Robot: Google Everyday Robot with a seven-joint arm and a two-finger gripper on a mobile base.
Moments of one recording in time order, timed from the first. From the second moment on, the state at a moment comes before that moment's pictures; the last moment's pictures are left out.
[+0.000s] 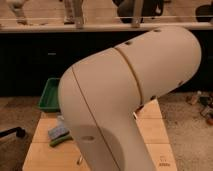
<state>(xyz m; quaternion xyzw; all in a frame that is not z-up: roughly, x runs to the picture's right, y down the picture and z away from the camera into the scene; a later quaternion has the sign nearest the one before) 0.143 0.104 0.801 -0.25 -0.23 -0.78 0.52</state>
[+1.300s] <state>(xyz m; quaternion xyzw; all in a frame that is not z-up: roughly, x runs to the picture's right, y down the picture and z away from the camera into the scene) 0.180 0.087 0.838 -0.29 -0.22 -0.75 0.56</state>
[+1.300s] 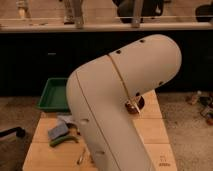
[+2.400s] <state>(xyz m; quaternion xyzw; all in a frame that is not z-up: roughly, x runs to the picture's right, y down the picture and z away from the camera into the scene) 0.188 0.087 0.843 -0.30 -0.22 -0.74 0.56</state>
